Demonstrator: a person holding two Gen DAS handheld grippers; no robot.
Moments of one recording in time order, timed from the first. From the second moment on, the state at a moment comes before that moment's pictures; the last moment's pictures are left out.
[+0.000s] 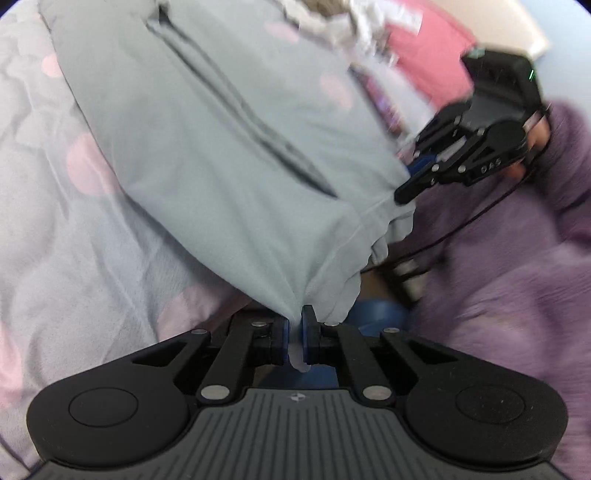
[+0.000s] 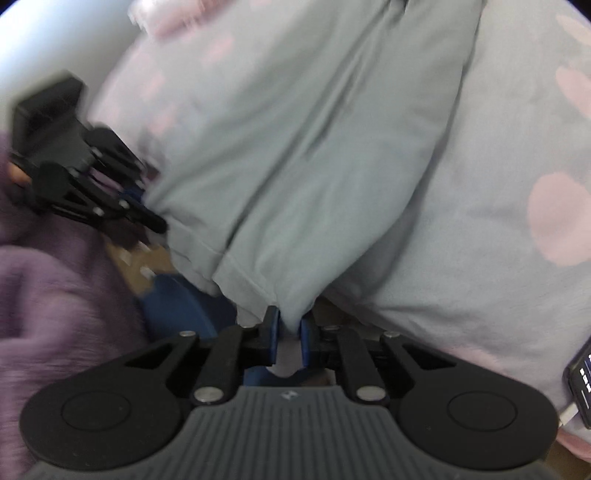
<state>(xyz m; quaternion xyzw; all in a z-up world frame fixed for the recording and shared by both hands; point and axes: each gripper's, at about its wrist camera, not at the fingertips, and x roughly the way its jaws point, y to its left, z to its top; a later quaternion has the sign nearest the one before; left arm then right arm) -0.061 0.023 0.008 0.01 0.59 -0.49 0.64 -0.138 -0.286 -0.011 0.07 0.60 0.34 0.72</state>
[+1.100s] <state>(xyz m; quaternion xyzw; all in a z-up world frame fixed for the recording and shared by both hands) 0.151 0.030 -0.035 -0.13 0.57 -0.35 0.73 0.060 -0.356 -0.039 0.27 0.54 0.20 0.78</state>
